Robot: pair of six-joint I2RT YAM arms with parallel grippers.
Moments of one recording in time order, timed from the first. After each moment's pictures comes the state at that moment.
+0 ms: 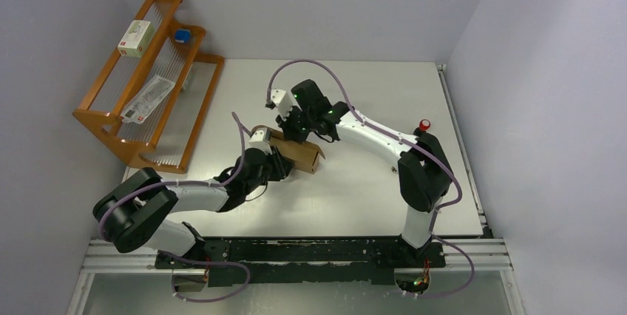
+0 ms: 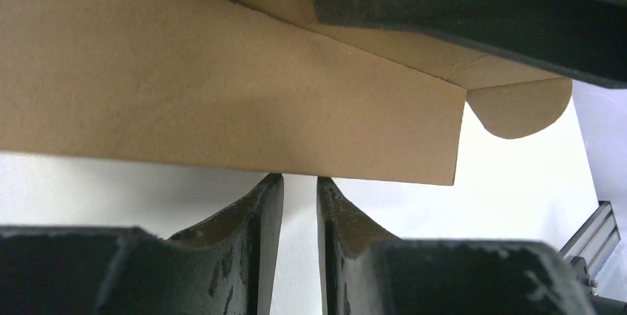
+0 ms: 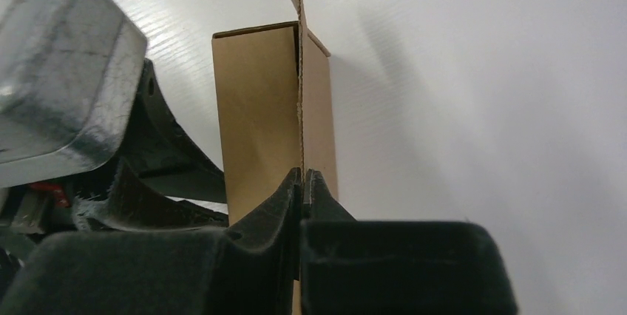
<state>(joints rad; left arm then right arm) -0.79 1.41 0.39 0.62 -0.16 -0.73 0.77 1.82 1.43 -0.40 -0.30 -0.28</state>
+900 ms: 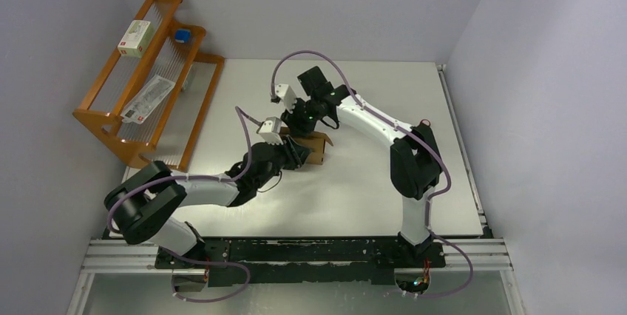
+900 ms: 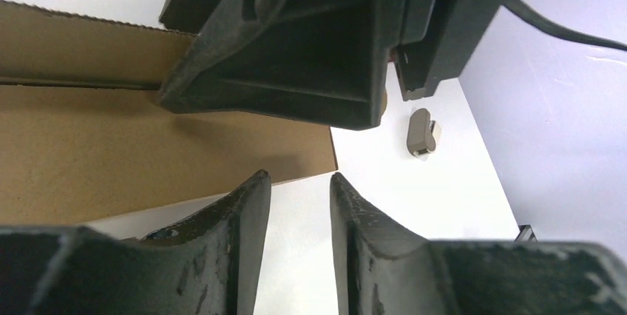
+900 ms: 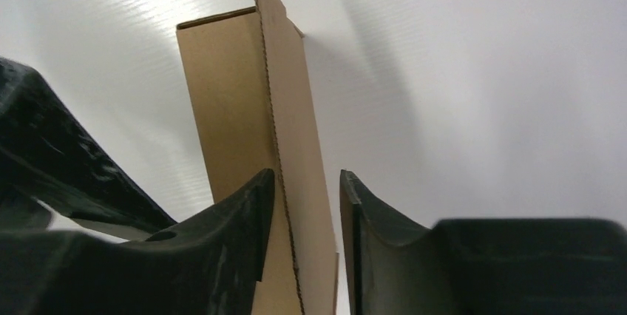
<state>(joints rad) -0.87 1.51 0.50 0.81 -0.19 -0.76 0.66 1.95 1.63 -0.63 -0.44 -0.52</state>
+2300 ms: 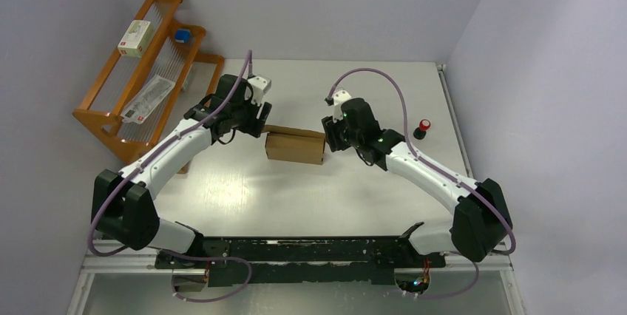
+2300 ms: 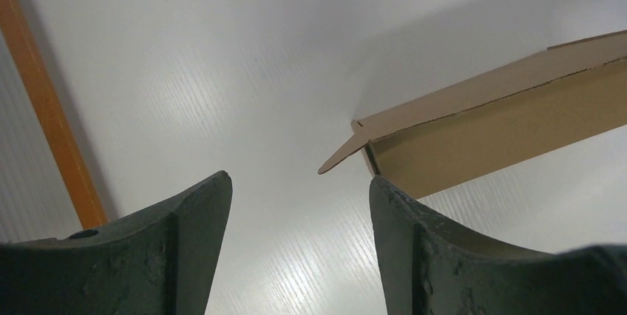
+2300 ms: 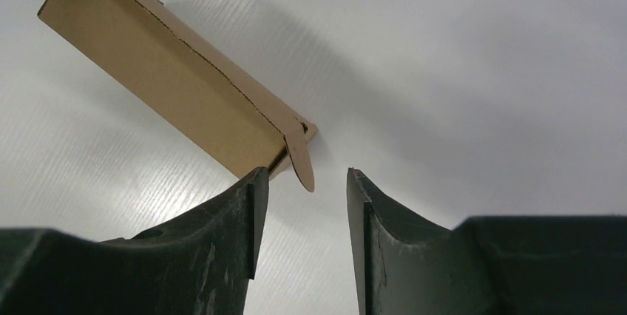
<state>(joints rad) -0.44 1.41 1.13 -0.47 -0.03 0.07 0.64 1.33 0.96 -0.27 0.06 0.05</state>
